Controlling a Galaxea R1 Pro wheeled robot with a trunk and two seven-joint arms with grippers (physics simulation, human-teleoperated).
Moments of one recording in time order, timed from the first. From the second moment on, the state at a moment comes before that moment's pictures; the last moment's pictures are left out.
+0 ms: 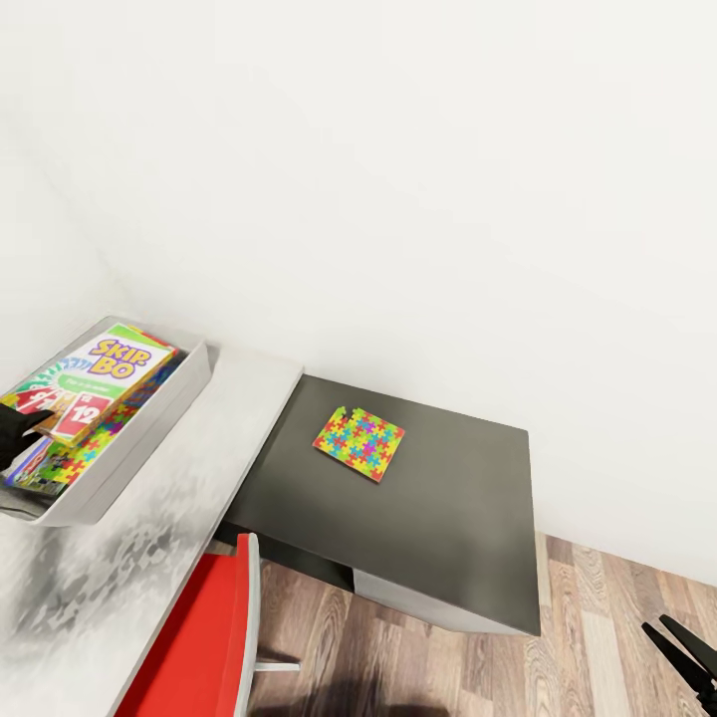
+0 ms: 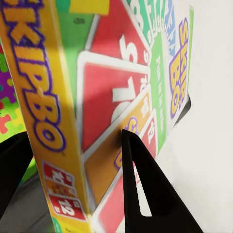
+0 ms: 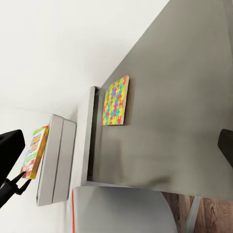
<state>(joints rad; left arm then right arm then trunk) -0.48 0.68 0.34 -1.36 1.61 0.65 0.28 0.16 -0.28 -0.68 -1.27 -0.84 0.69 1.21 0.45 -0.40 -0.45</state>
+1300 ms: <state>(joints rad) -0.48 0.69 0.34 -1.36 1.61 0.61 0.28 0.16 -0.29 -0.68 -1.27 -0.84 0.69 1.21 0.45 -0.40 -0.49</state>
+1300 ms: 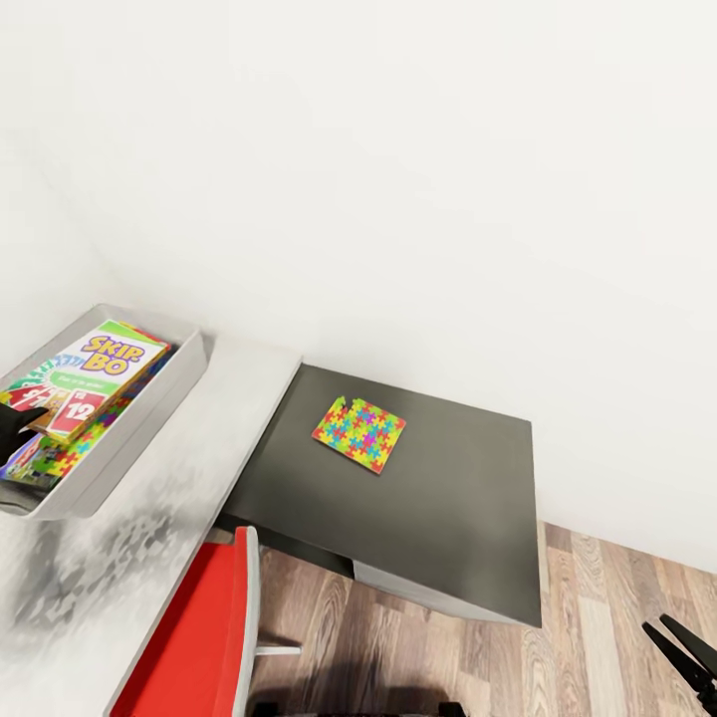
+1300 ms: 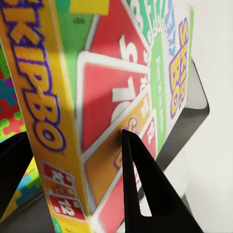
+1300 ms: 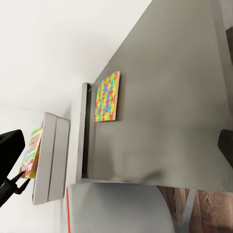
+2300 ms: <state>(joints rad) -0.49 0.69 0.34 -1.36 1.61 0.61 0.28 0.16 -0.28 -0.68 -1.27 -0.84 0.69 1.21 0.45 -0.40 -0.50</state>
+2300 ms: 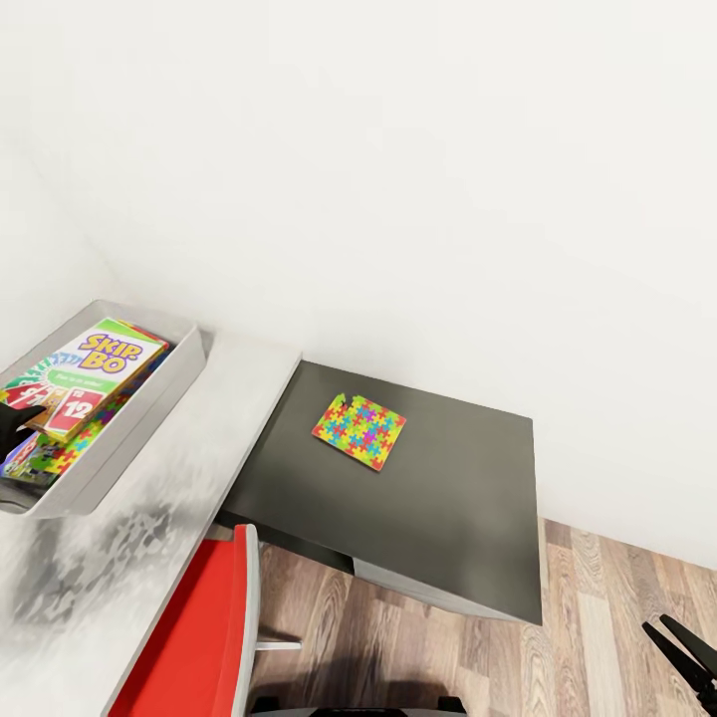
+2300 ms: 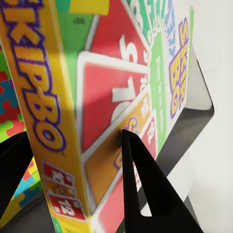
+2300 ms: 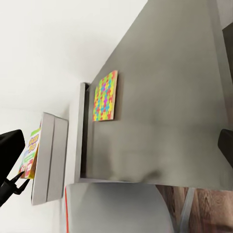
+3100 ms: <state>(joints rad) -0.49 0.69 0.34 -1.36 1.61 0.61 0.28 0.16 -0.28 -0.68 -1.27 -0.84 0.69 1.21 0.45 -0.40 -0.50</state>
